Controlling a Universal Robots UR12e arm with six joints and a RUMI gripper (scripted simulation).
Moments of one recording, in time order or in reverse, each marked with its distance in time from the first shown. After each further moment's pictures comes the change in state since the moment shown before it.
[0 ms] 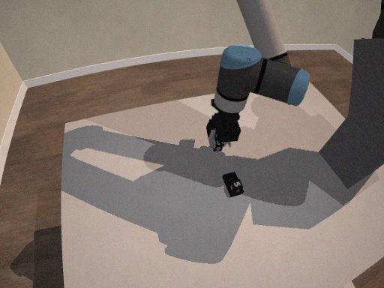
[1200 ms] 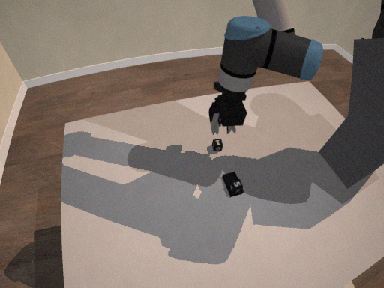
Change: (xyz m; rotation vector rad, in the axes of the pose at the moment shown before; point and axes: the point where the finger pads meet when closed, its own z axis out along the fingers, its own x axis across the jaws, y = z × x) arm 0.000 0.000 -0.073 0.000 -0.001 0.000
